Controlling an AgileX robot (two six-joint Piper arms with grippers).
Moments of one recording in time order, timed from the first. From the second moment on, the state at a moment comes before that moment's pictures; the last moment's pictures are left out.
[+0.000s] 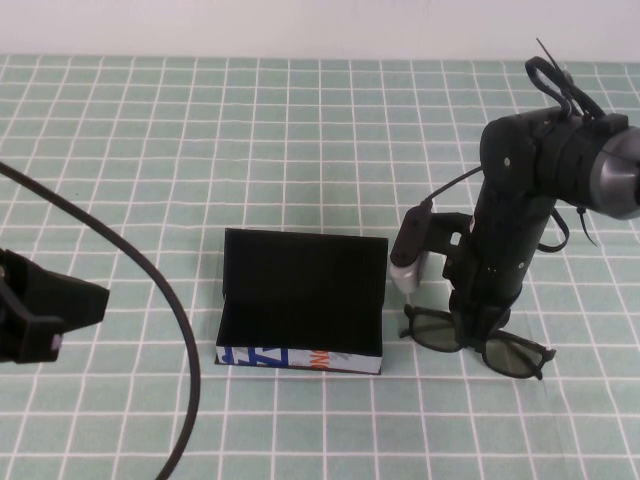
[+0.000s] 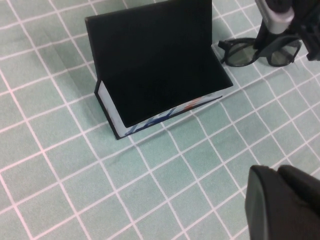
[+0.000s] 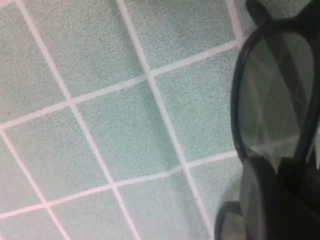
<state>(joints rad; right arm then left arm) 0.43 1.98 -1.45 0.11 1.13 -0.86 -0.13 0.92 -0.93 -0.59 1.10 0.49</state>
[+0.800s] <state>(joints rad) 0.47 1.89 -1.69 0.27 1.22 -0.84 -0.13 0.92 -0.93 -0.55 1.11 0.49</state>
